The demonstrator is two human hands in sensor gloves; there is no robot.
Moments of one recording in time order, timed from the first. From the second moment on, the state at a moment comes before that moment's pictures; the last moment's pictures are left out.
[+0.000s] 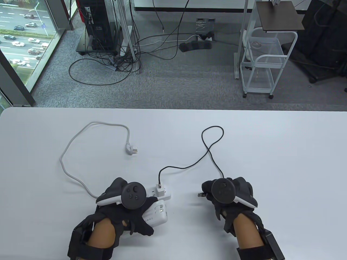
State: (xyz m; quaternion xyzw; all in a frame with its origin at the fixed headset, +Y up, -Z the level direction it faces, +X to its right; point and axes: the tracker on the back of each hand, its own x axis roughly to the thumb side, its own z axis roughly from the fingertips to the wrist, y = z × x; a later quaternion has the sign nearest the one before) left_hand -0.165 -0.688 -0.273 -0.24 -0.33 0.11 0.91; right_hand 0.136 -0.704 -0.291 0.23 0.05 0.96 0.18
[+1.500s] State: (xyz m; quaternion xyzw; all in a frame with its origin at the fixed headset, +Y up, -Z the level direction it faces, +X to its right) left_hand -0.141 -0.689 -0.262 -0.24 -0.32 -0.01 0.91; right_hand 0.060 -0.706 -0.250 0.33 0.17 0.90 0.24
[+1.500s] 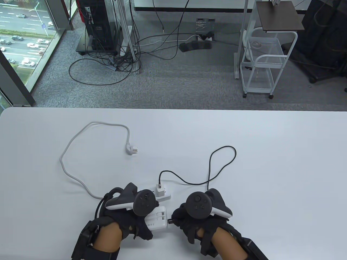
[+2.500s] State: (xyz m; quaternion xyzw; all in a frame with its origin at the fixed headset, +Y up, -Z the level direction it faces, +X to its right) left_hand -0.090 -0.716 -0.246 -0.24 -0.35 -0.12 0.90; right_hand 0.141 -0.704 -0.278 0.19 0.04 0.96 0.20
